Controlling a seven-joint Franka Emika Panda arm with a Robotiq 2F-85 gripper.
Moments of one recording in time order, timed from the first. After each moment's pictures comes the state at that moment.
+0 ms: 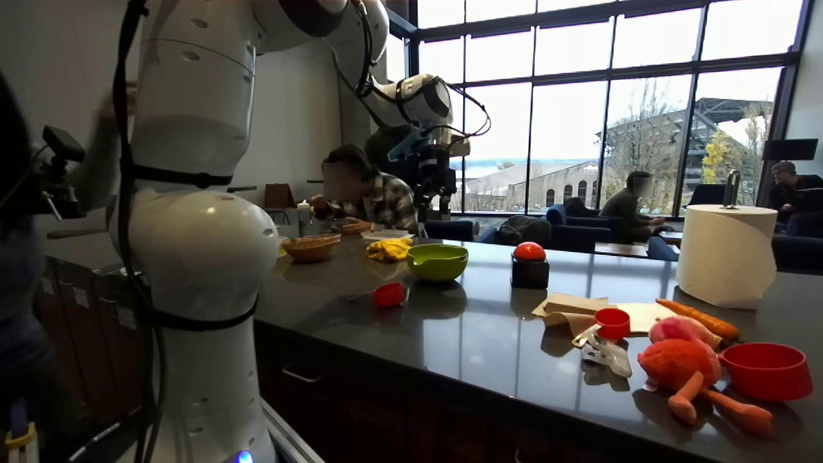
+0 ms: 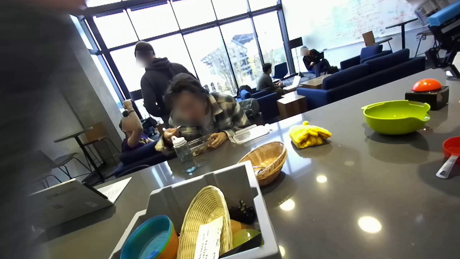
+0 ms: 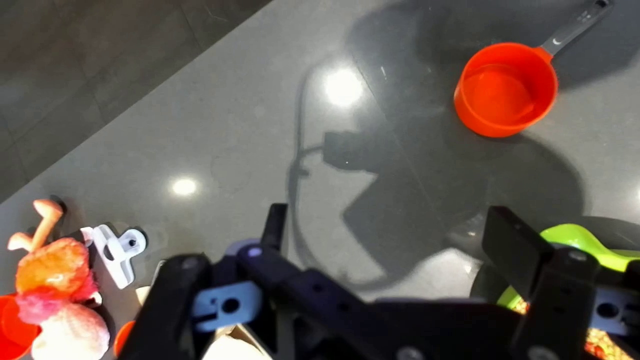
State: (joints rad) arm 0.10 0.19 0.07 -1.73 -0.17 1.53 0.52
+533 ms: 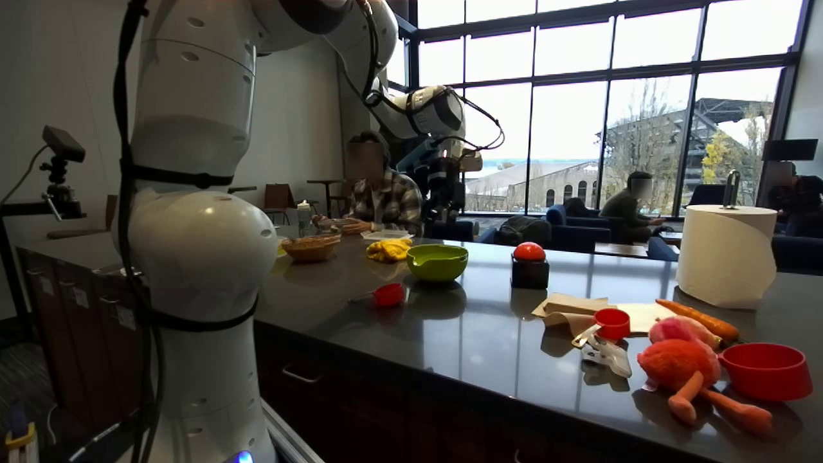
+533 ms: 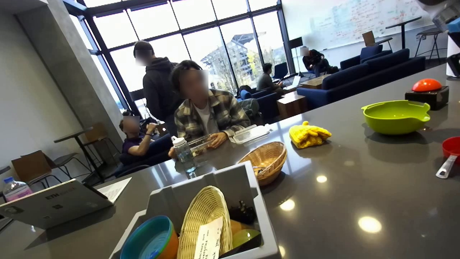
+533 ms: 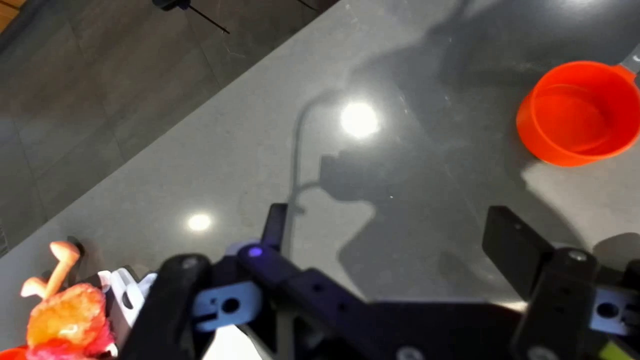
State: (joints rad) arm 0.07 0.19 0.02 -1.81 -0.17 1.53 0.50
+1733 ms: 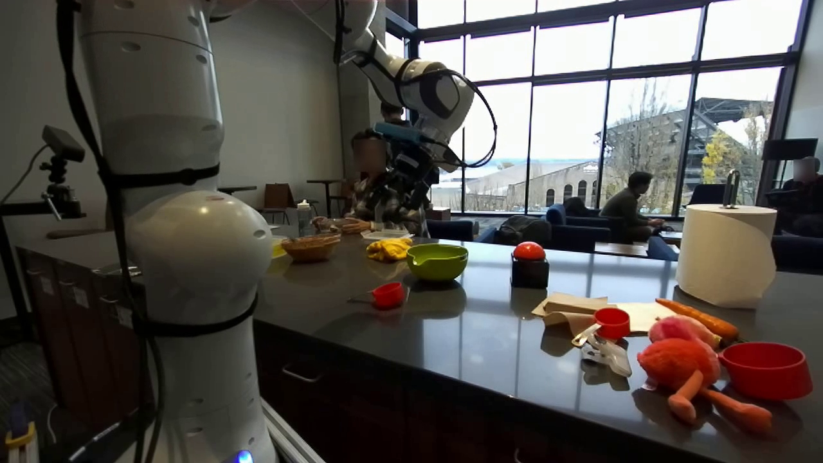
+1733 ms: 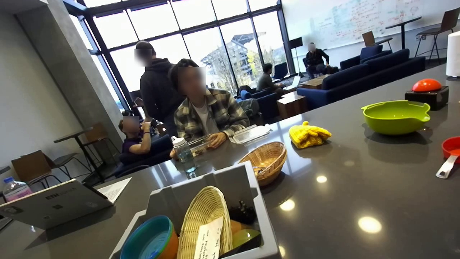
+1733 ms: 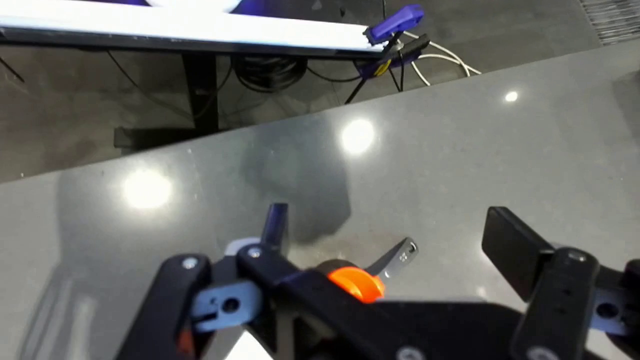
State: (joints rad) arm 0.02 -0.05 0.01 -2.03 0.28 1.43 0.03
